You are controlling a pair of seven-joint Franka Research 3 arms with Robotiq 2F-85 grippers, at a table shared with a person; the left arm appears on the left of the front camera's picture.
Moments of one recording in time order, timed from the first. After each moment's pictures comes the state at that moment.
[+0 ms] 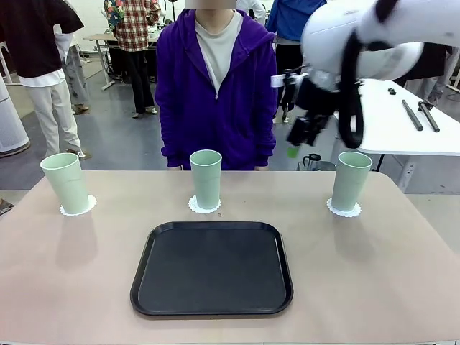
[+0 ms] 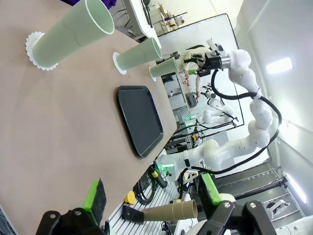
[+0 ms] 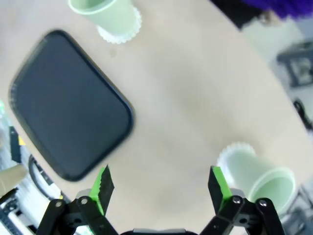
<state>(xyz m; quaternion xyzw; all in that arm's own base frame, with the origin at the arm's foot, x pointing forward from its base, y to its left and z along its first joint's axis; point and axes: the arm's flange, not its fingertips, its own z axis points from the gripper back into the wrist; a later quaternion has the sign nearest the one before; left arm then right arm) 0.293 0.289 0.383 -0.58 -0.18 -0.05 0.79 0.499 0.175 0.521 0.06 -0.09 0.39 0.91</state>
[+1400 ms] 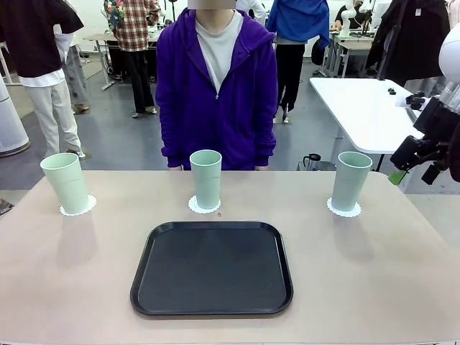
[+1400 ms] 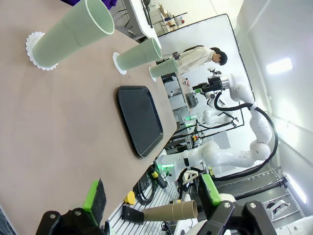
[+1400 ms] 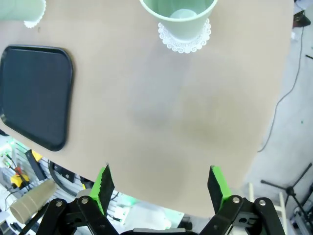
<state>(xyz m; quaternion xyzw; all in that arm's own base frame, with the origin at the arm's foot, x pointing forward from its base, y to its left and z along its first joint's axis) 0.292 0.289 0.383 -0.58 -0.18 -0.05 0.79 0.407 -0.021 0.501 0.09 -0.05 0.13 0.99</state>
